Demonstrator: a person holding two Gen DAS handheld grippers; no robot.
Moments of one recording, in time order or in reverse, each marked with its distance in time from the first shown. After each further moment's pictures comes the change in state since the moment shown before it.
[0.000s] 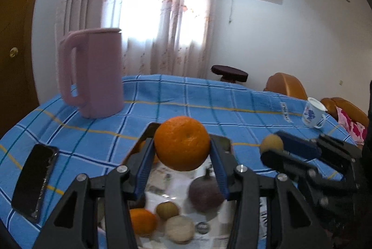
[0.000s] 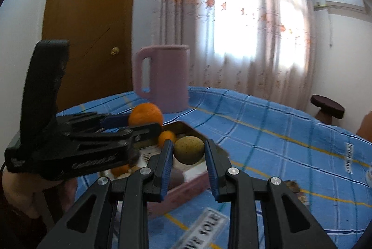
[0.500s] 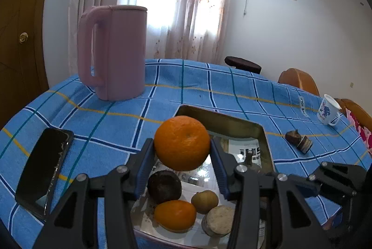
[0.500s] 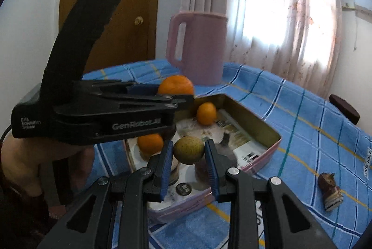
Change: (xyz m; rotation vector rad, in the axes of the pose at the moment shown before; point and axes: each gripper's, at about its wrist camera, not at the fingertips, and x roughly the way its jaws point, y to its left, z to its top) left arm 0.014 0.034 -0.014 -0.042 0.064 0.056; right arm 0.038 0.043 -0.019 -0.102 0.178 0.087
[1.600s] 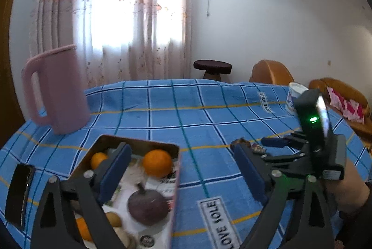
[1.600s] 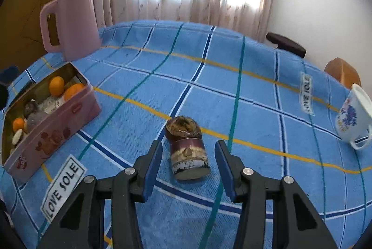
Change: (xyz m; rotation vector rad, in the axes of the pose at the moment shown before) left arm -0.010 -0.126 0.018 0.189 -0.053 -0.116; right arm -0.021 -0.193 -0.055 0.311 0.257 -0.336
